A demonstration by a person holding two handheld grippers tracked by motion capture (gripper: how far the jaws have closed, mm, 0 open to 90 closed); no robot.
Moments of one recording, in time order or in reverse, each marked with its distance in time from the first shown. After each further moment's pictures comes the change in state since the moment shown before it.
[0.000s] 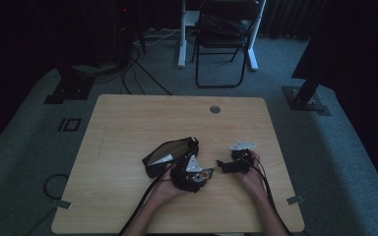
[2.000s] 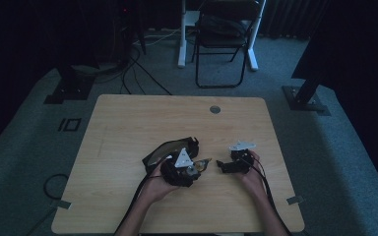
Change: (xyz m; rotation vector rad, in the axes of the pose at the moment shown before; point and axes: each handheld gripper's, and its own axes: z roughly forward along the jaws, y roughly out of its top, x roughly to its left) left arm 0.007 0.010 -0.048 -0.080 0.057 0.004; right arm 0.002 0.000 0.001 0.001 -0.003 -0.013
